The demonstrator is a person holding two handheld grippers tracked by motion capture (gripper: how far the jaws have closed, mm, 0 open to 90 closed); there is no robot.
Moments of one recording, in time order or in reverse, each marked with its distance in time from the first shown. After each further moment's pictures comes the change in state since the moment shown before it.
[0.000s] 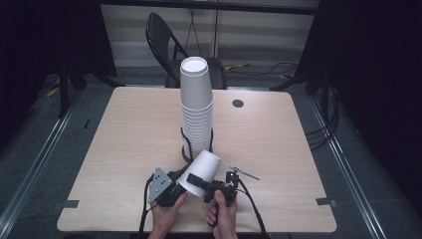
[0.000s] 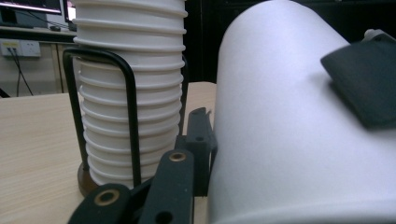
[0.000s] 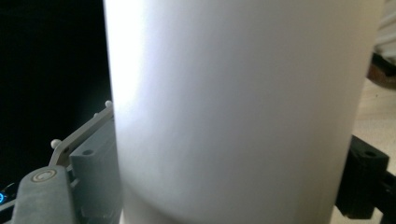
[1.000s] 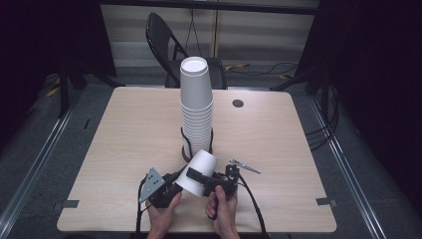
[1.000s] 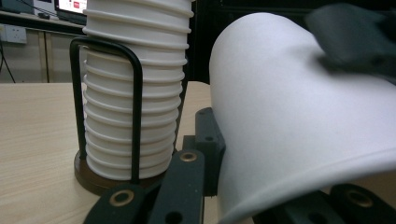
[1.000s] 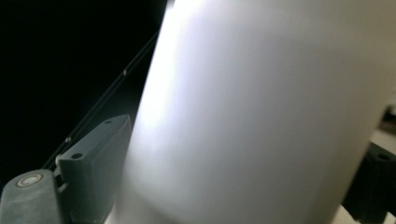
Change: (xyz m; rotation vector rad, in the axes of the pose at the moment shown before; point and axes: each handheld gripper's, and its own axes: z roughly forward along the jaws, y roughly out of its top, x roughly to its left) left arm 0.008 0.000 -0.011 0.000 -0.047 -0.077; right arm 0.008 0.017 0.006 -0.025 -0.027 -0.095
